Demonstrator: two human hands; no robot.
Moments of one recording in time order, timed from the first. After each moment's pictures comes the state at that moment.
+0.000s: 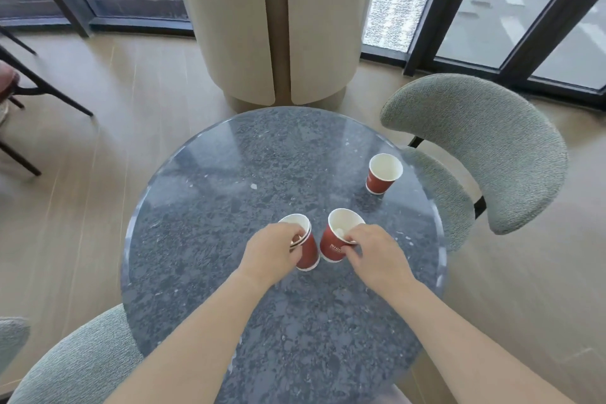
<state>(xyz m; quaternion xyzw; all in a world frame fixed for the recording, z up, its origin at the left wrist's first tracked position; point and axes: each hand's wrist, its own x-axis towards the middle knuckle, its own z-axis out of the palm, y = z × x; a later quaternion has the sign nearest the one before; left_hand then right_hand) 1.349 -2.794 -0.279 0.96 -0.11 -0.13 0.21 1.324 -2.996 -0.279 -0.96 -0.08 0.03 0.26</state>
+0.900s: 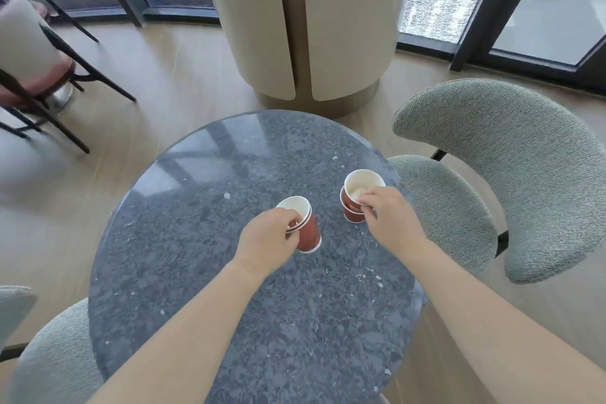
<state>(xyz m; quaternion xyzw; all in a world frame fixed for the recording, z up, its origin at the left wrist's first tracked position) 1.416 -2.909 -0.268 0.98 0.00 -0.09 0.20 1.468 -3.130 -0.292 -0.95 -0.15 -0.02 0.28</state>
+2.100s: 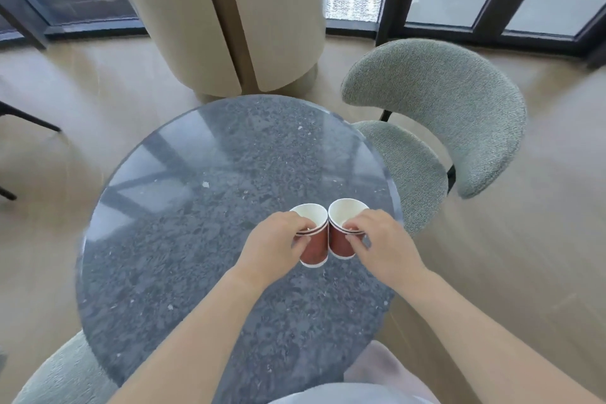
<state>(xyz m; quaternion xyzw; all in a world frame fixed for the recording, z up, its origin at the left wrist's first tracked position) 1.340 -2.902 -0.259 0.94 -0.20 -0.12 0.26 1.306 -3.102 -0.275 -0.95 -0.05 0.01 0.30</state>
